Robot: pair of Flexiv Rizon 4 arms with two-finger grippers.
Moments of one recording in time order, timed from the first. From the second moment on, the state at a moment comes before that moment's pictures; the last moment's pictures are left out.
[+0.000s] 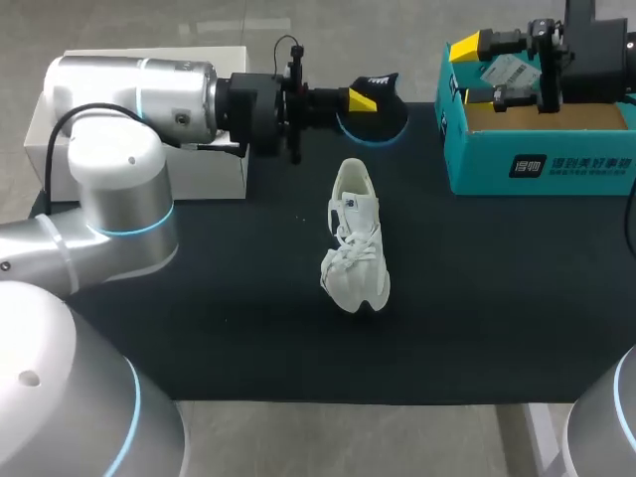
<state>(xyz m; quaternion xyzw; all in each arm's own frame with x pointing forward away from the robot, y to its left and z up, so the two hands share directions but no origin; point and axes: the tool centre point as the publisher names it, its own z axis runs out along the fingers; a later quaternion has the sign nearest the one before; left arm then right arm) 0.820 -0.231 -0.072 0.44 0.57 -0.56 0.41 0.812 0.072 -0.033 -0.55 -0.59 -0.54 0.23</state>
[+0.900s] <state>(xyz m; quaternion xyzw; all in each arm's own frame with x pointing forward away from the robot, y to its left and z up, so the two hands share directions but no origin) 0.822 -0.230 -0.051 0.13 0.70 -0.68 0.16 0.812 0.072 -0.033 -0.55 -0.59 -0.54 0.23</state>
